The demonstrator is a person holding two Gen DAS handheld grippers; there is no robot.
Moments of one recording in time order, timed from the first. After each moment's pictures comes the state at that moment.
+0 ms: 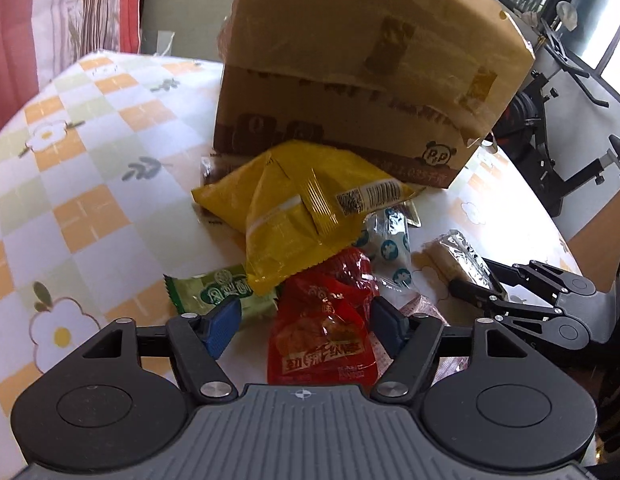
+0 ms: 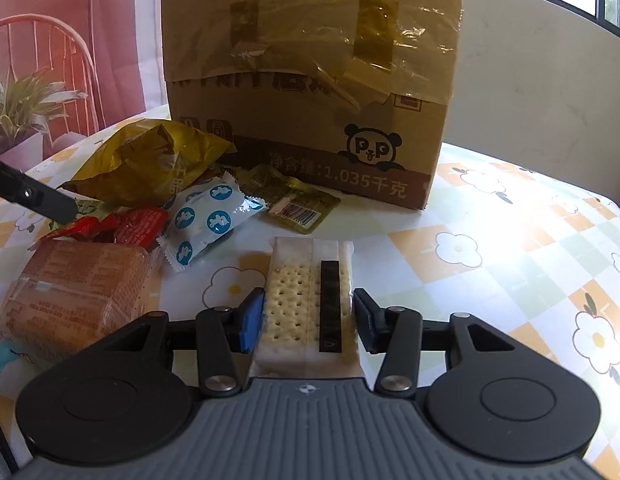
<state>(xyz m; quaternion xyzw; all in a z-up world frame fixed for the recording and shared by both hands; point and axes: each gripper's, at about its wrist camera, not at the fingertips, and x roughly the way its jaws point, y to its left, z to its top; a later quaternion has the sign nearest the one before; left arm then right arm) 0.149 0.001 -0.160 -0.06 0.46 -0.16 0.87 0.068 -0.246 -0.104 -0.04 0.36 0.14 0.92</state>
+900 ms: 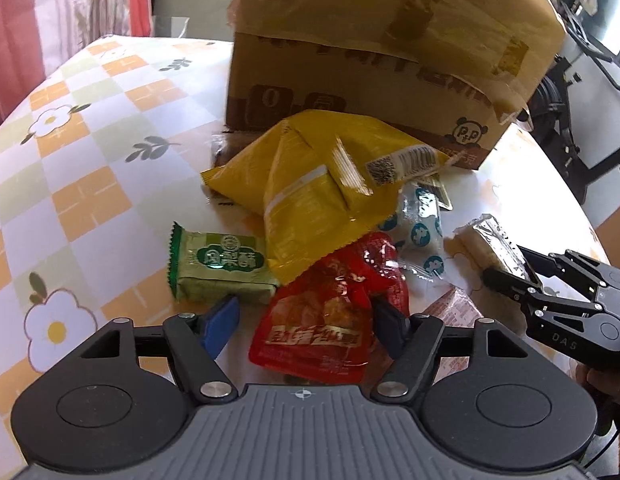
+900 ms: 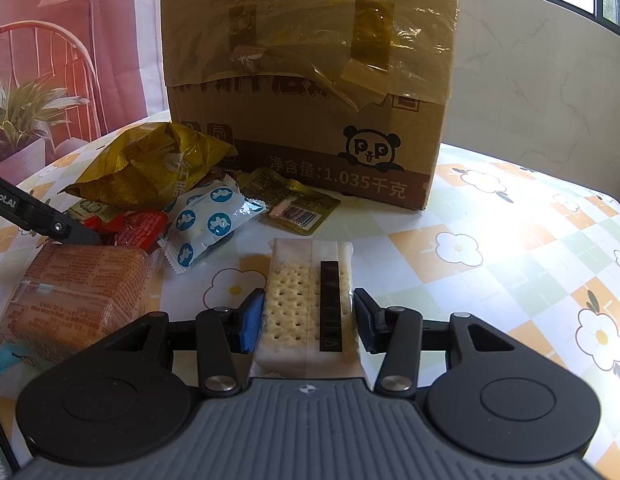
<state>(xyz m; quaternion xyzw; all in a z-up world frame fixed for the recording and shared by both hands) 0.163 -0.012 -0.181 -0.04 0.48 -0.14 0.87 0.065 -0.247 -0.105 -0.04 0.35 0.15 0.92</state>
